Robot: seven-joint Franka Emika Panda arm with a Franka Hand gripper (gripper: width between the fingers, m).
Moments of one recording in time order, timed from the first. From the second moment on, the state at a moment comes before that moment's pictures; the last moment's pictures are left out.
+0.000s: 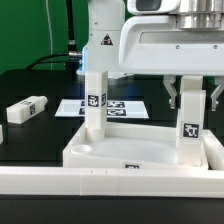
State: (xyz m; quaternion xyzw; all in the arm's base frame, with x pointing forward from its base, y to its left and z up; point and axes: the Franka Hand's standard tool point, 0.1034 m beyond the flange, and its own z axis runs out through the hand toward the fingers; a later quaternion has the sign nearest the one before) arm 0.634 0.079 0.108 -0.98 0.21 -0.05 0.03
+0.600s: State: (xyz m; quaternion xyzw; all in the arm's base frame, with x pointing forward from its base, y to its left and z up) arm 0.633 0.083 0.108 -0.87 0.49 -0.04 0.05
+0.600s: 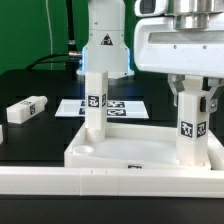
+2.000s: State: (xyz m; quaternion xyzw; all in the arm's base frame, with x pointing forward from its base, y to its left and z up) arm 0.633 0.091 0.110 -0.91 0.41 -0.03 0.05
